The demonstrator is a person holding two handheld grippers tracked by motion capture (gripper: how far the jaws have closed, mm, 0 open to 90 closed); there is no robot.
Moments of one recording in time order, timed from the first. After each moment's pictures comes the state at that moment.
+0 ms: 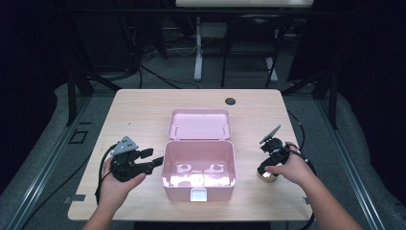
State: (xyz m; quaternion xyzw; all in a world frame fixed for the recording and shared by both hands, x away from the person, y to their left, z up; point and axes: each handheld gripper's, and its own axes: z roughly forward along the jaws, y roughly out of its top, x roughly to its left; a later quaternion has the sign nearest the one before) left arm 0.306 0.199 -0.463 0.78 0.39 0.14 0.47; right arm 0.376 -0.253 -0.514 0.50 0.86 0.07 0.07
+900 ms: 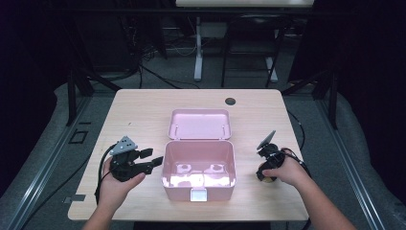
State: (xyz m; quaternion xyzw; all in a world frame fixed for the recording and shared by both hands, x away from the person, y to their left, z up) left arm 0.306 0.202 -0.463 0.78 0.39 0.14 0.46; right arm 0.383 -0.253 -0.548 0.51 0.86 0.04 0.03
